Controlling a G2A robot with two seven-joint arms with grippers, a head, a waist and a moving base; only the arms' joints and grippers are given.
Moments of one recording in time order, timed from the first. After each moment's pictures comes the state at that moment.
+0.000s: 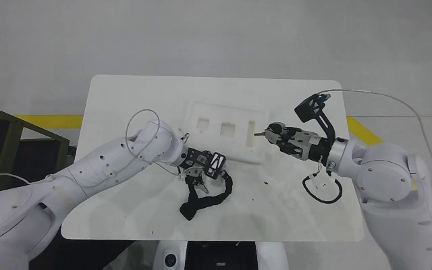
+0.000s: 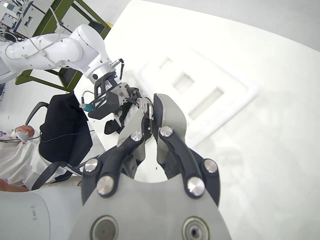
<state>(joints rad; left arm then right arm) 0.37 -0.95 -0.17 -1.37 1.39 -1.01 0.14 -1.21 -1.01 1.44 -2.08 -0.36 -0.16 1.03</state>
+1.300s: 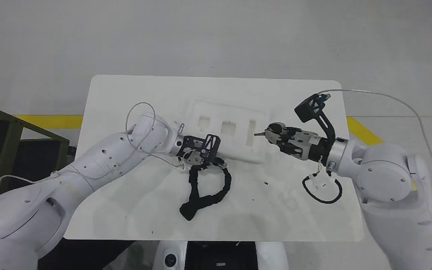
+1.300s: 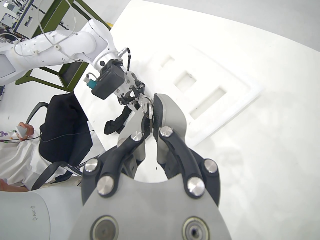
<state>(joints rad) 0.41 -0.98 -0.24 -1.22 1.42 -0.98 0.42 -1.21 -1.01 1.44 -2.08 -0.36 -0.16 1.02</state>
